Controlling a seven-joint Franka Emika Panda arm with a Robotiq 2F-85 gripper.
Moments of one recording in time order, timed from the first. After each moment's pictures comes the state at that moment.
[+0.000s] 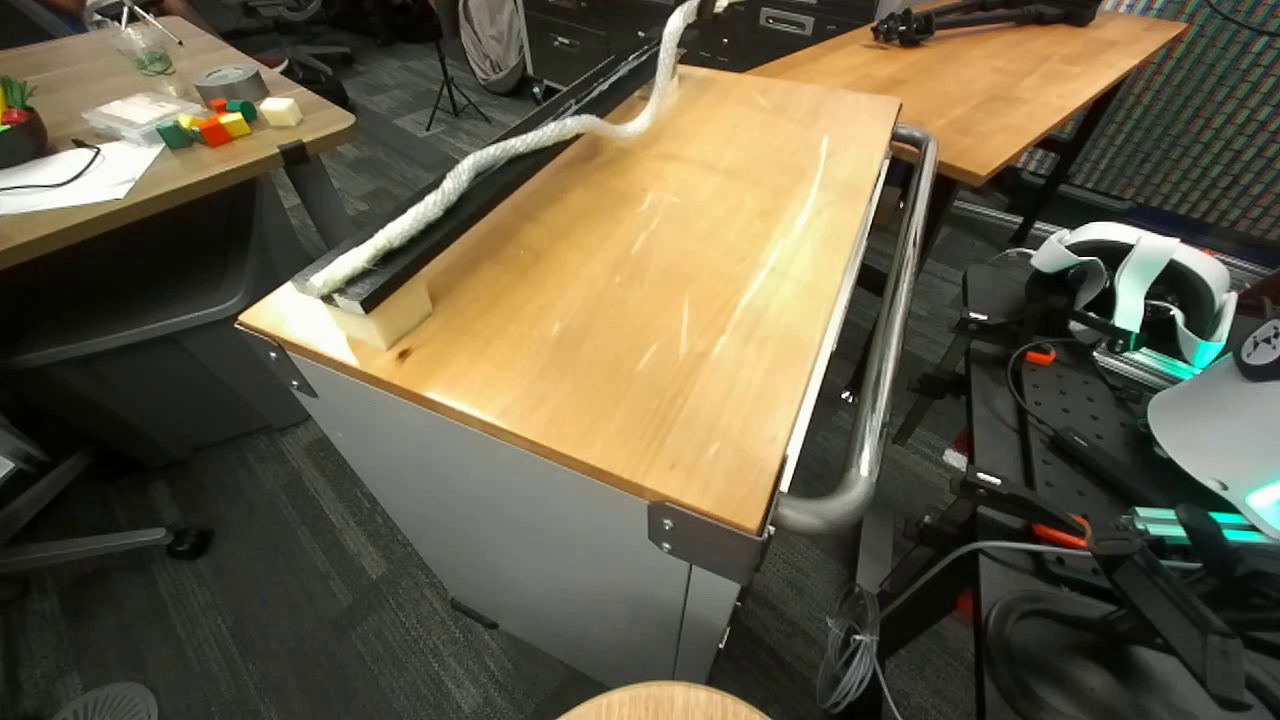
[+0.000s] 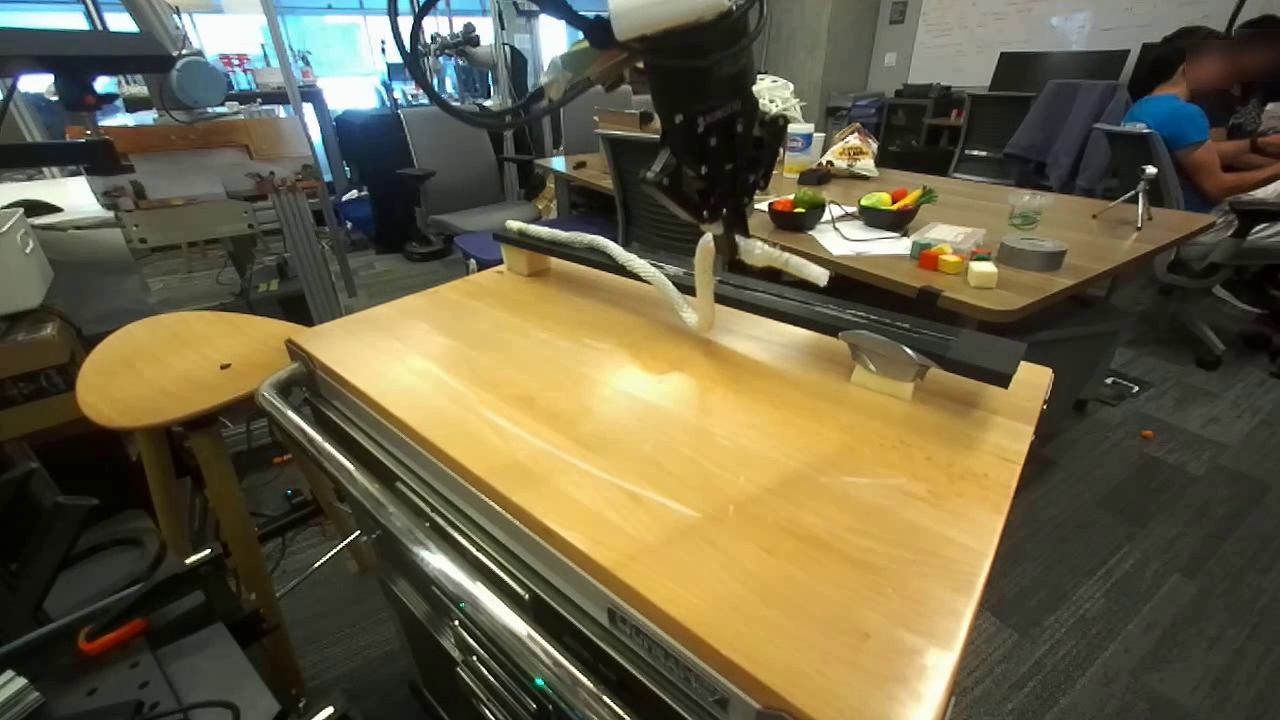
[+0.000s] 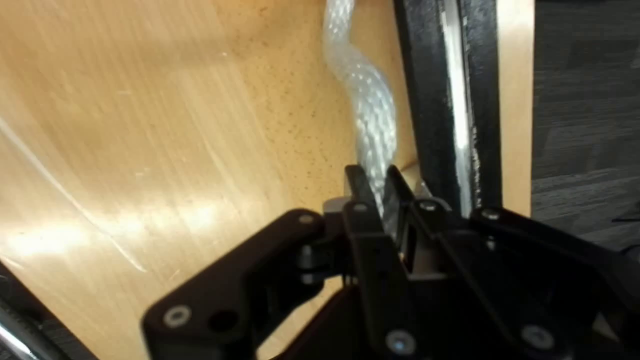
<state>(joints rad) -0.12 0.03 -0.15 -2.15 -0.06 2.48 1.66</state>
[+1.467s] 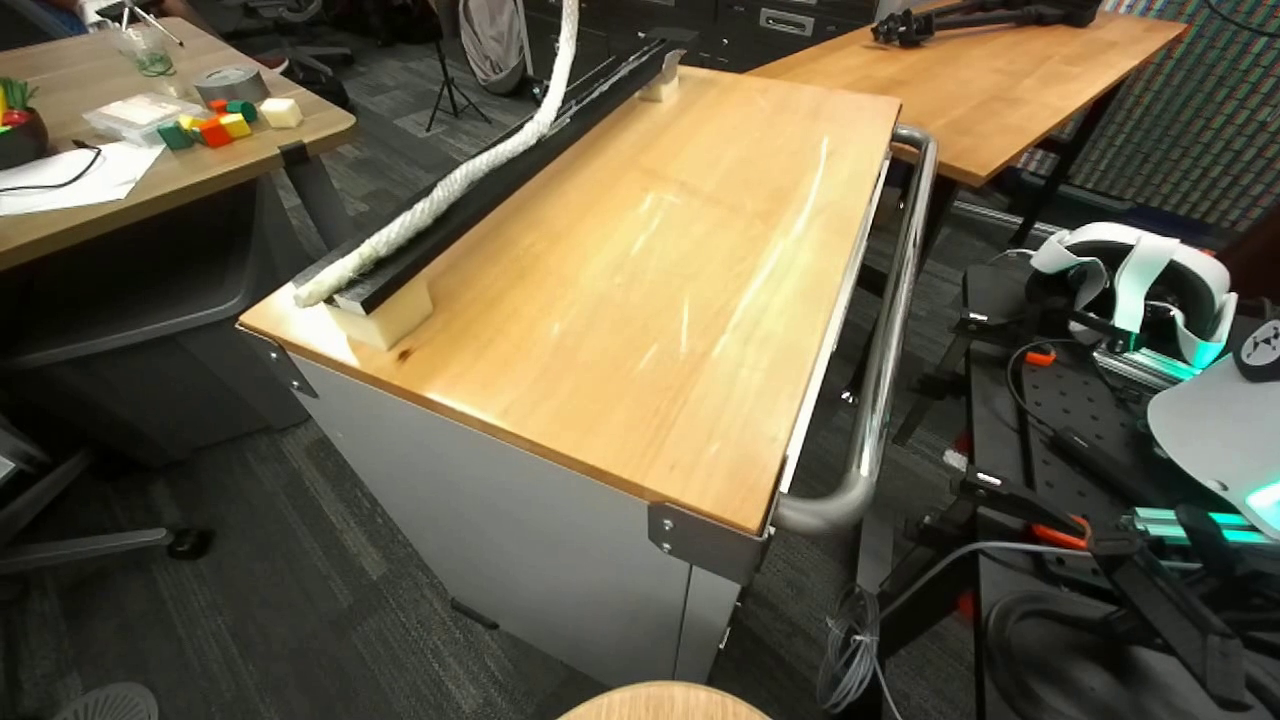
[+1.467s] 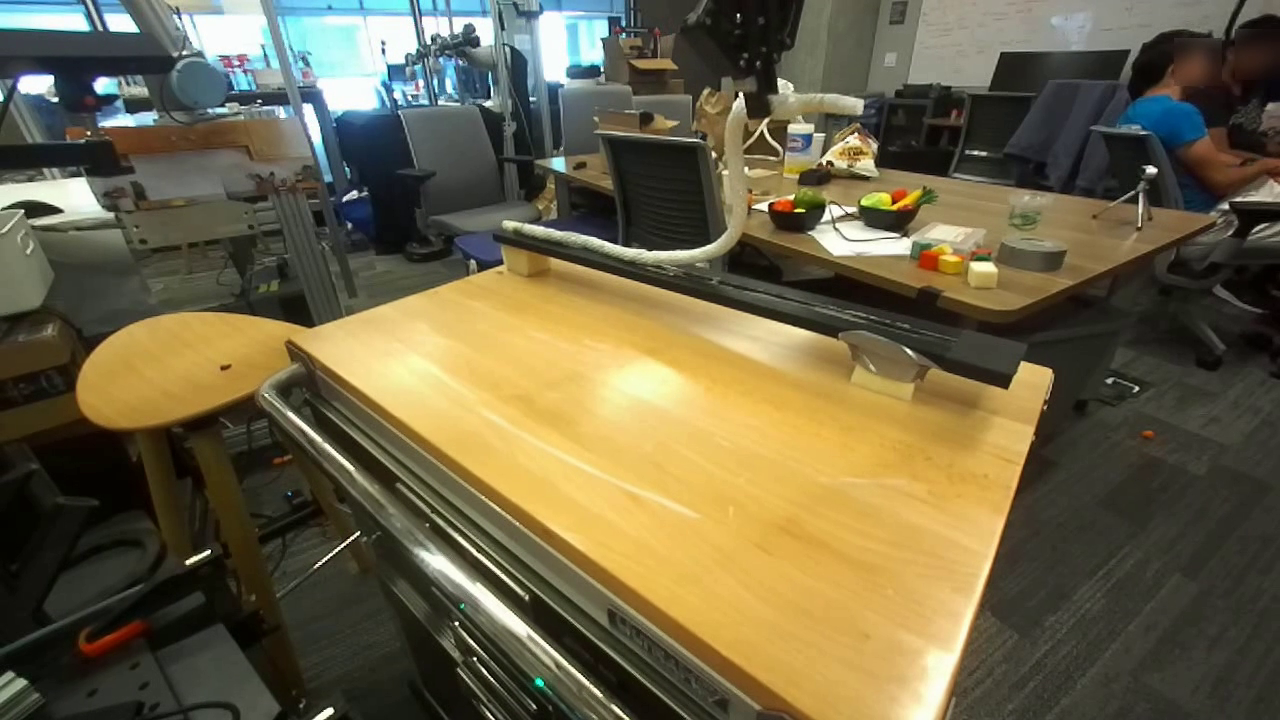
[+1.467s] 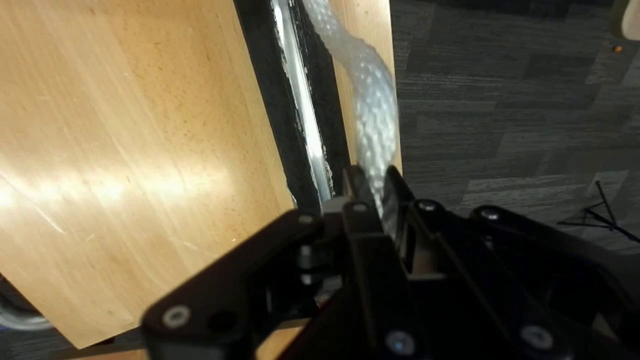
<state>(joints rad) -0.07 0.21 -0.11 -1.65 -0.14 2.14 1.69</state>
